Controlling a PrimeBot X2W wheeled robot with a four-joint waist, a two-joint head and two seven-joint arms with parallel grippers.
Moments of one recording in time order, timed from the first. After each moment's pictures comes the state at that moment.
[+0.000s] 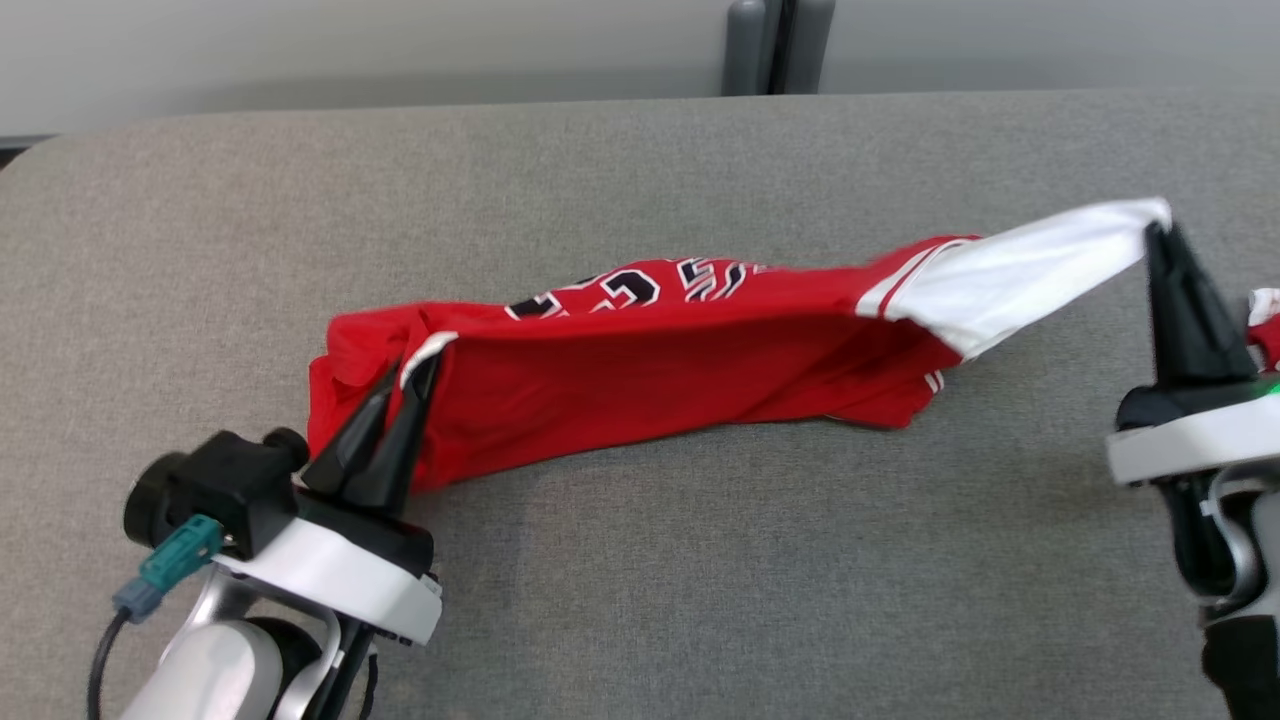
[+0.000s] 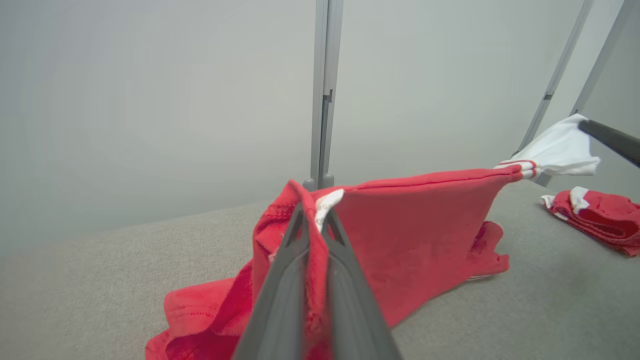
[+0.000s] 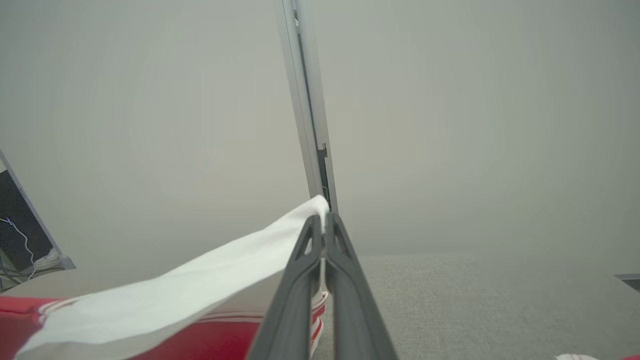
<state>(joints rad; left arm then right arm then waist) -0.19 0.39 -0.40 -0.18 -0.50 0.11 -0.01 -0.40 -0.25 0.07 0.30 0.44 0.13 -0.26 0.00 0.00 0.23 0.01</state>
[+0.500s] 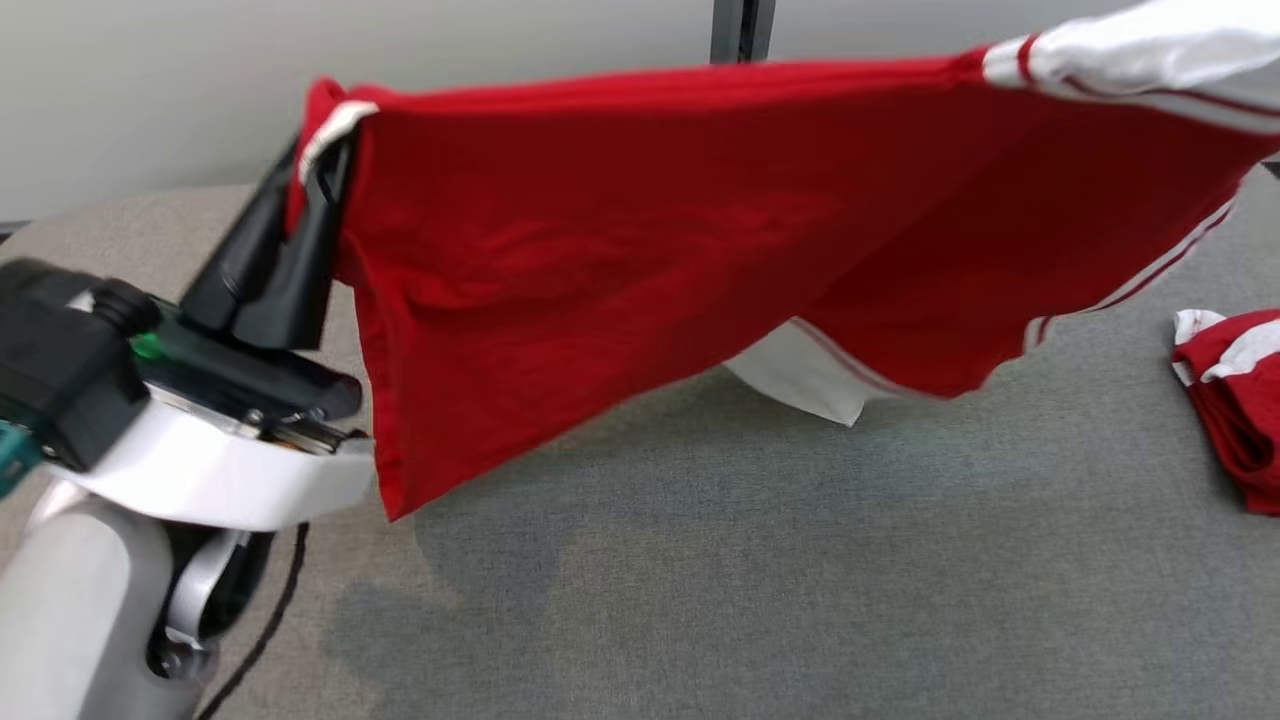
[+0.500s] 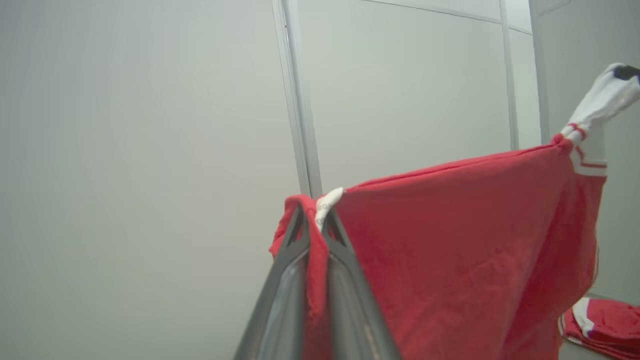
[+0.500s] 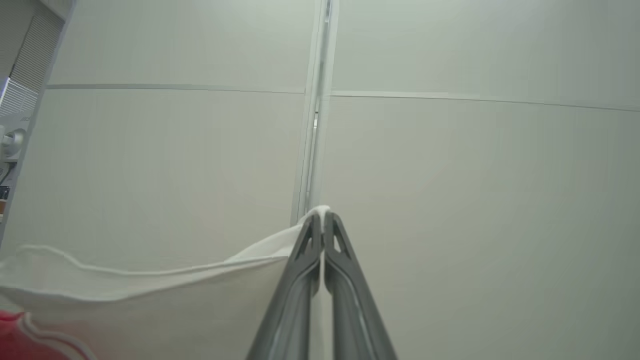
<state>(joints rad) -0.41 0.44 -0.31 -0.34 -0.49 0.10 0.00 -0.53 -0.28 -0.12 -0.21 0.32 0.13 -0.08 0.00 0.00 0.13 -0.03</state>
